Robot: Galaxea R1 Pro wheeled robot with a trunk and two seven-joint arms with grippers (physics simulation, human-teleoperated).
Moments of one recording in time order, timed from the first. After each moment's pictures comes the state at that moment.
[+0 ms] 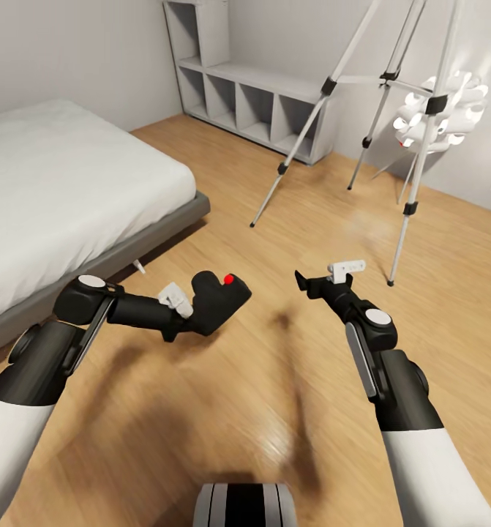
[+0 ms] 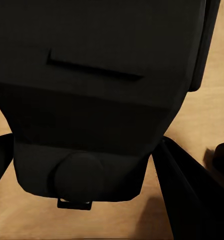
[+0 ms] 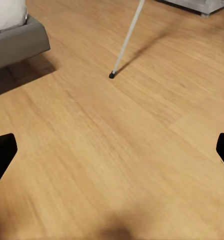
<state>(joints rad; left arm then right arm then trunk) -0.87 0.29 -0.29 -1.54 -0.18 0.98 -1.23 -0.72 0.01 0.06 -1.43 0.00 0.43 0.14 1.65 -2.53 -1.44</state>
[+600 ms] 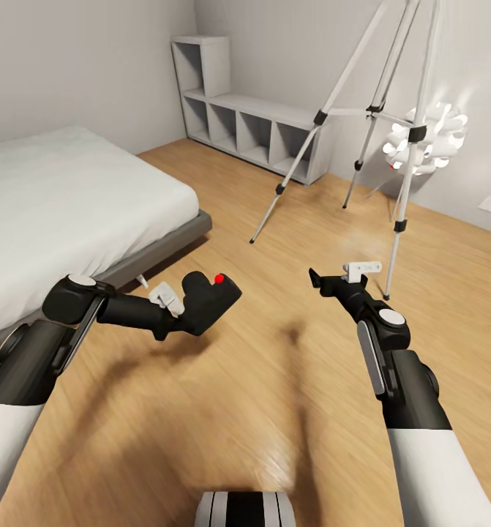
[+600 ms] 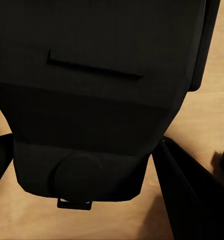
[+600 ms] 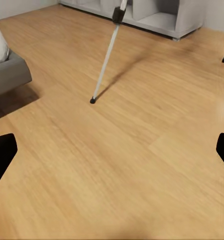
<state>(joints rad) -0.87 0.33 -0.28 -1.54 -0.17 1.01 -1.23 -0.72 0.01 -0.03 -1.43 0.00 0.43 0.14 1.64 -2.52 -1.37</state>
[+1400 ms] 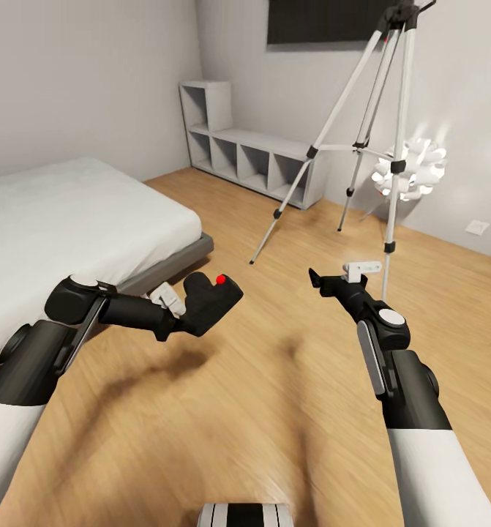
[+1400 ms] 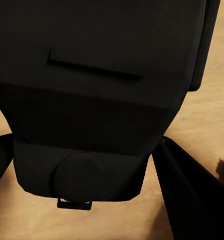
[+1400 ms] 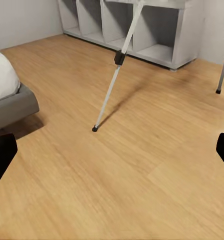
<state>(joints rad) -0.87 0.33 -0.28 -1.54 -0.17 1.01 -1.23 -0.72 0.01 -0.03 -1.43 0.00 0.43 0.14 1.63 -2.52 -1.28</state>
